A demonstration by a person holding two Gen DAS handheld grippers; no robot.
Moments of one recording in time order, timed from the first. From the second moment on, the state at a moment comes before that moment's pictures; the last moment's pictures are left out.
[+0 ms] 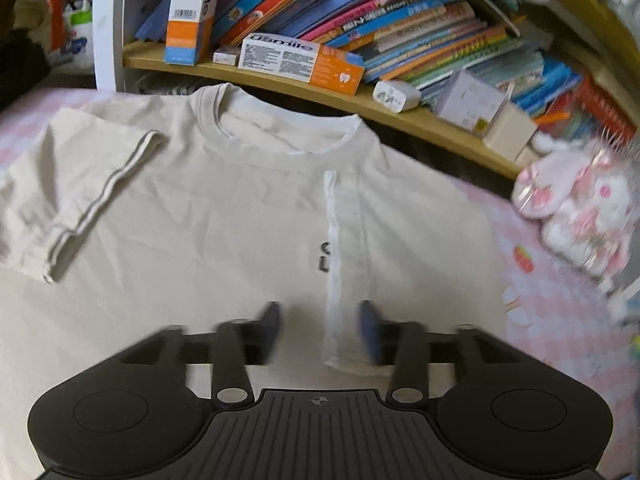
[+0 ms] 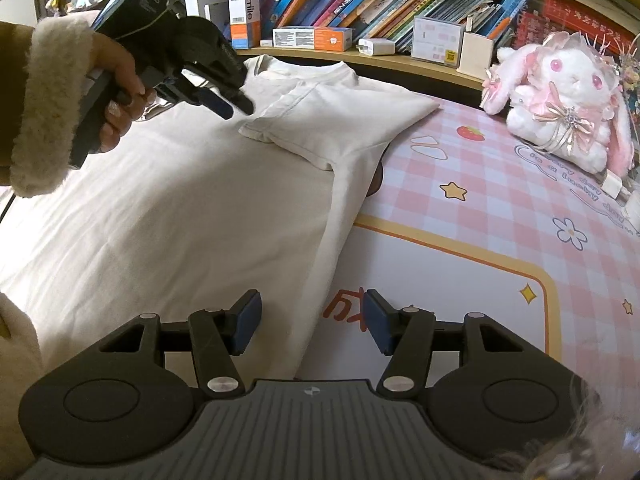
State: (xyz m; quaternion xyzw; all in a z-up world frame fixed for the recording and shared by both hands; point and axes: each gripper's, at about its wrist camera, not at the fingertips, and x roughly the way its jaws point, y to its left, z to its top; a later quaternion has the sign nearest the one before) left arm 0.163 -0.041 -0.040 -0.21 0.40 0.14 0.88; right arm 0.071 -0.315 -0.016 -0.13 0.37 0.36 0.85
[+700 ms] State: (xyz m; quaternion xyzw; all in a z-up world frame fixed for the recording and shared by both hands) left arm 0.154 -0.042 -0.037 -0.16 0.42 0.16 0.88; right arm 0.072 -0.314 -0.017 -0.13 0.37 0.36 0.84
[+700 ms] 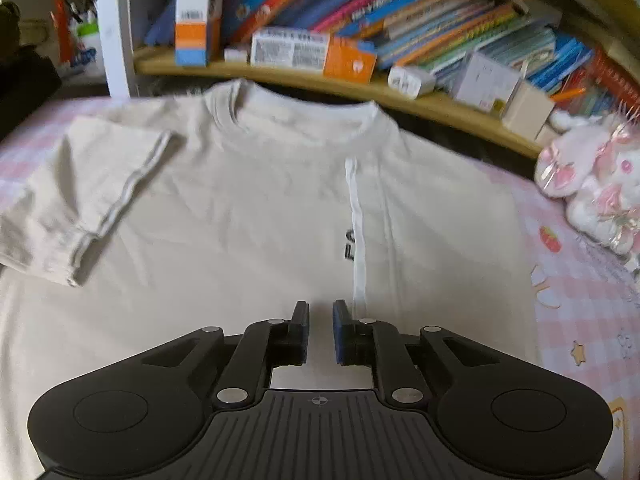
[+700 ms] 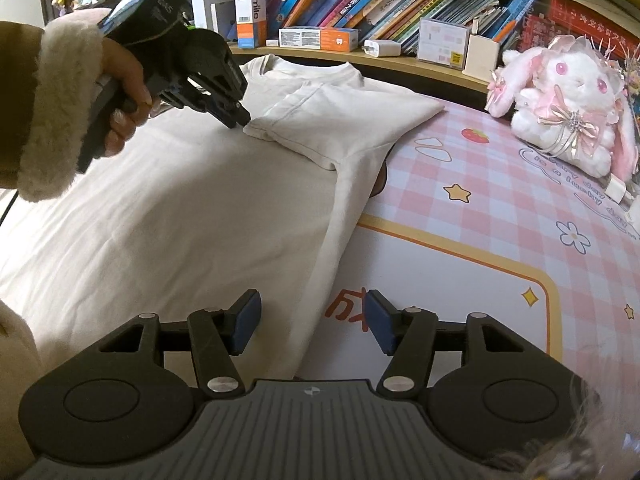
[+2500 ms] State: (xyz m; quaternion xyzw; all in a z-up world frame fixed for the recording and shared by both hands) left arm -0.243 0.109 -0.020 -0.16 0.39 0.20 0.88; right arm -0.134 -0.302 -0.002 0.07 0.43 0.08 0.90
